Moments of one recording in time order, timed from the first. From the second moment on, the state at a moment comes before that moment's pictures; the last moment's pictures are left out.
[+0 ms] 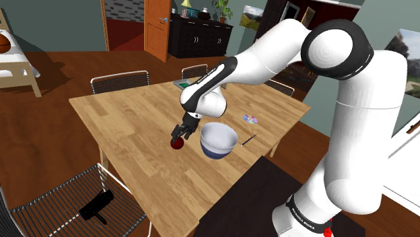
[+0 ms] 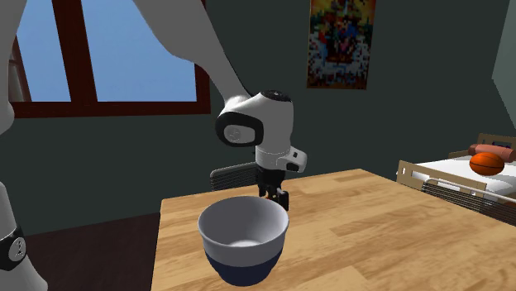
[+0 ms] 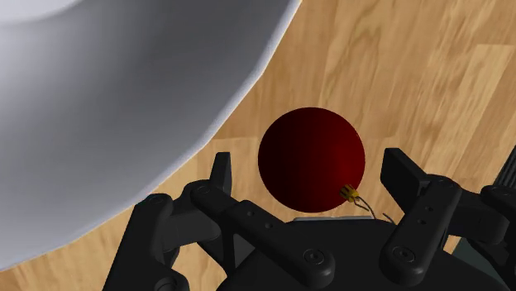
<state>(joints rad) 0.09 0.41 0.02 -2.22 0.63 2.68 -0.54</state>
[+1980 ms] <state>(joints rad) 0.11 0.29 -0.01 -2.23 0.56 2.59 -0.45</state>
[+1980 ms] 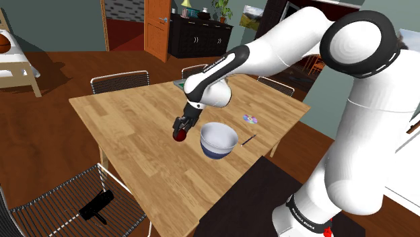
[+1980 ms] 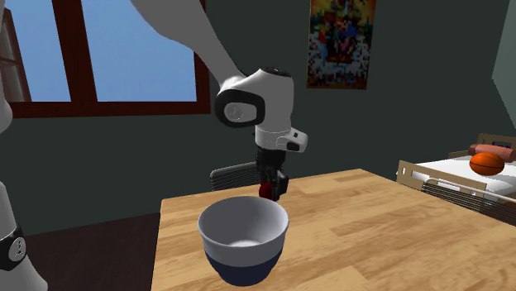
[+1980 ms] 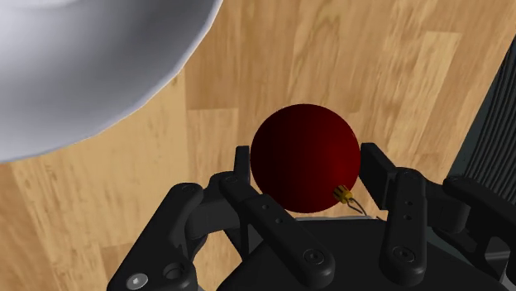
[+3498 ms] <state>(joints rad) 0.13 0.08 -0.06 -2.18 0.40 2.34 -0.28</state>
